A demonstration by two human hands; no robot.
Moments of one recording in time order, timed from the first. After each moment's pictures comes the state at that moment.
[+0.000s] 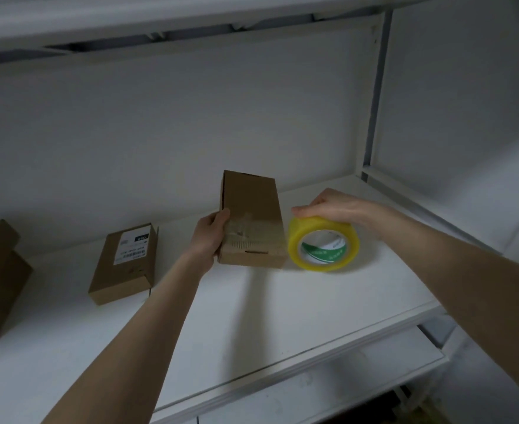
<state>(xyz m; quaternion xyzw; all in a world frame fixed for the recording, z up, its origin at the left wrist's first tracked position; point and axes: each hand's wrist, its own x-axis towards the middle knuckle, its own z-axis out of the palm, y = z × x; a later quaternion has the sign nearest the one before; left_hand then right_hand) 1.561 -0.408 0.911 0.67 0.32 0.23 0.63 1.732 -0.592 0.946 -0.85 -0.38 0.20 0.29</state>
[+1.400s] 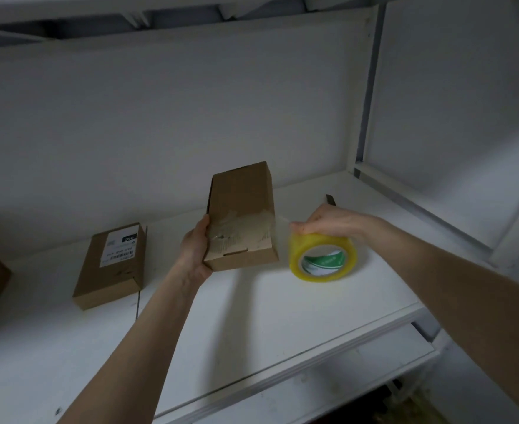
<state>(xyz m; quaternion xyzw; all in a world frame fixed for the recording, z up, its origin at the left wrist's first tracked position) 1.555 -0.407 0.896 0.49 0.34 0.22 0.77 1.735 -0.595 0.916 -0.86 -0.37 0.25 0.25</state>
